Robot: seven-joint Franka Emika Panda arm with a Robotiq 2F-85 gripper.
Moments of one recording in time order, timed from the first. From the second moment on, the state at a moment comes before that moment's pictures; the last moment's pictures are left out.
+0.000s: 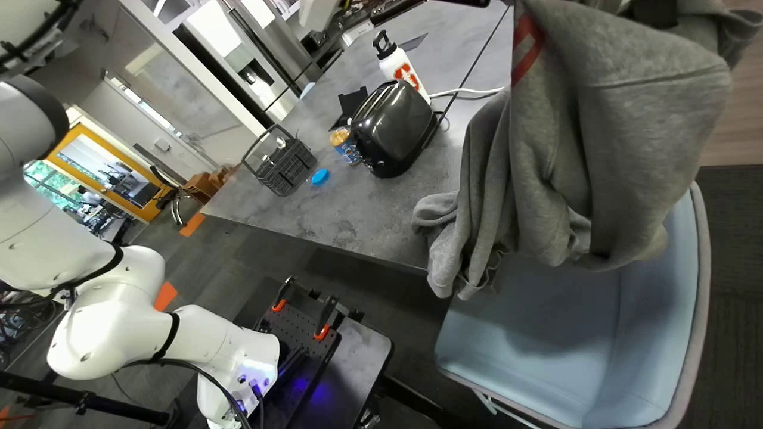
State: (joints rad) arm -0.68 0.29 -0.34 -1.53 0.16 2.30 -0.83
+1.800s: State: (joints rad) arm -0.89 0.75 -0.24 -1.18 0.17 2.50 -0.37
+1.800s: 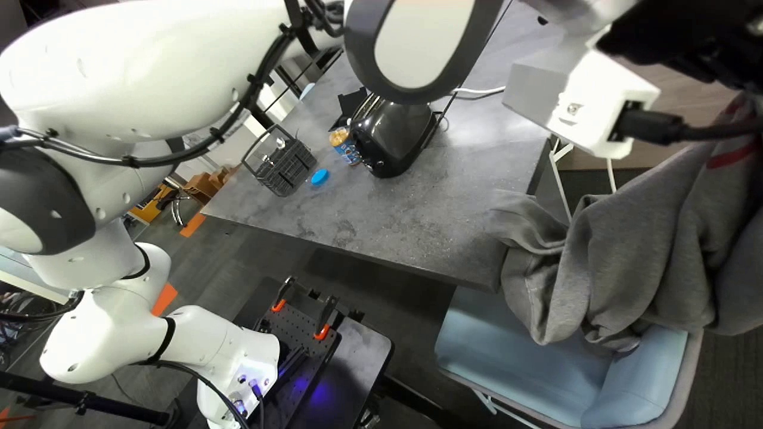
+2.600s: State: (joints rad) arm -0.87 0.88 -0.22 -1.08 0.15 2.48 -0.37
